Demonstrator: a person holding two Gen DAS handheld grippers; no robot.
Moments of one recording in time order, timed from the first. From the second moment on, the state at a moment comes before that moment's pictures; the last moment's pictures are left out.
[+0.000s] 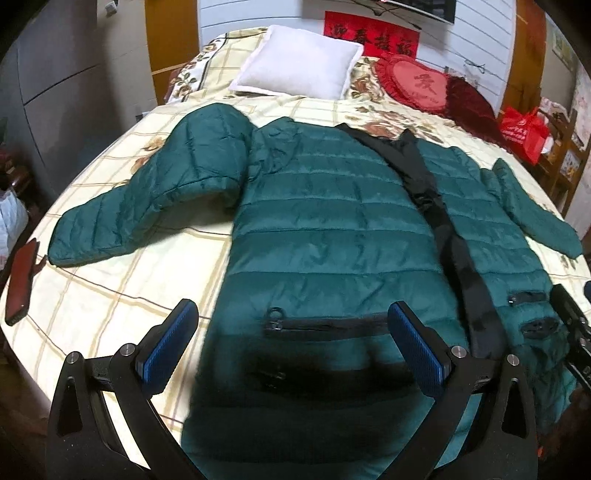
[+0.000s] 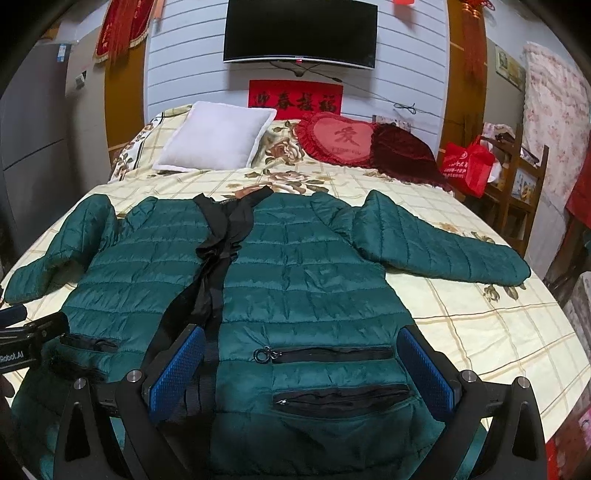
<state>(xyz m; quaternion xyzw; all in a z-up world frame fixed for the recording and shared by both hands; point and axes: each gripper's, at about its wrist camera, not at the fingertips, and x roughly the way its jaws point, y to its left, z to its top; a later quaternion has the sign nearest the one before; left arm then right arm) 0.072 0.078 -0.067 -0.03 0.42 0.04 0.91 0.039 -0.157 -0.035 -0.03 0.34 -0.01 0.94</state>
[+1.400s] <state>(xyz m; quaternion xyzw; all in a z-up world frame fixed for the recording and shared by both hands) 0.106 0.434 -0.094 -0.30 0.35 0.24 0.85 0.042 -0.164 -0.043 -0.02 0.36 -0.01 0.93</state>
